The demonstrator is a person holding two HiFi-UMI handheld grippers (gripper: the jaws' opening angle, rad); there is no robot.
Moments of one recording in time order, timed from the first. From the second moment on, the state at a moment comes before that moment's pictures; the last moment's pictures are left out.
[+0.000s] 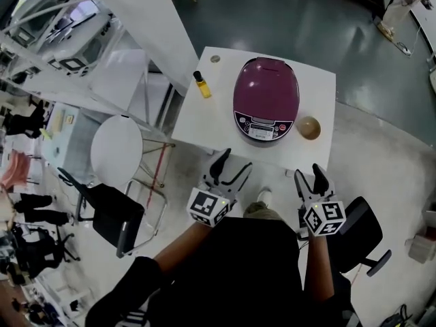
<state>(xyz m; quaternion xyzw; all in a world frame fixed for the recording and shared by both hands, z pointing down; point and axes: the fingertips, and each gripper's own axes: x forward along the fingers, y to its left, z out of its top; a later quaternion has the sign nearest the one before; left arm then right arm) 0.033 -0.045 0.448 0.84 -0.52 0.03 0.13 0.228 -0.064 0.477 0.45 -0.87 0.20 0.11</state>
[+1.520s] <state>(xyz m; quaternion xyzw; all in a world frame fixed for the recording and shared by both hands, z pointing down) 0.071 -0.165 0.494 0.91 -0.37 0.06 0.16 0.186 -0.164 0.473 0.51 -0.84 0.18 0.08</state>
